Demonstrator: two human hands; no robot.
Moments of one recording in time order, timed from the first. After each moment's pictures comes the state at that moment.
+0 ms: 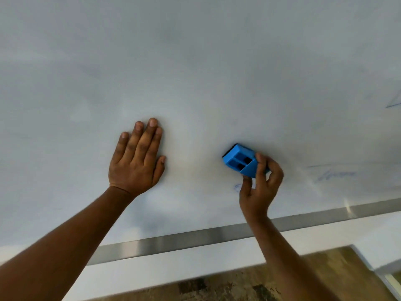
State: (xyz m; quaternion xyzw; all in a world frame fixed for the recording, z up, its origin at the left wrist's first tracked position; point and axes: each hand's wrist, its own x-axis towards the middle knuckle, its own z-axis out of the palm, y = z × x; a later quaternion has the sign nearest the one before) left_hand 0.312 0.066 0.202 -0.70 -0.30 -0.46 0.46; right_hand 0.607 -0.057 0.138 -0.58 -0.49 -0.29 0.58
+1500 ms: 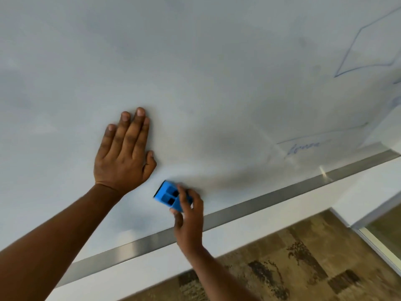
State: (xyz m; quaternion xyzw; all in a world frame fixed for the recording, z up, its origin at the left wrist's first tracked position) left_hand 0.364 0.049 0.229 -0.74 -0.26 -0.43 0.44; right_hand 0.473 -0.089 0.060 -0.68 -0.47 0.01 0.56
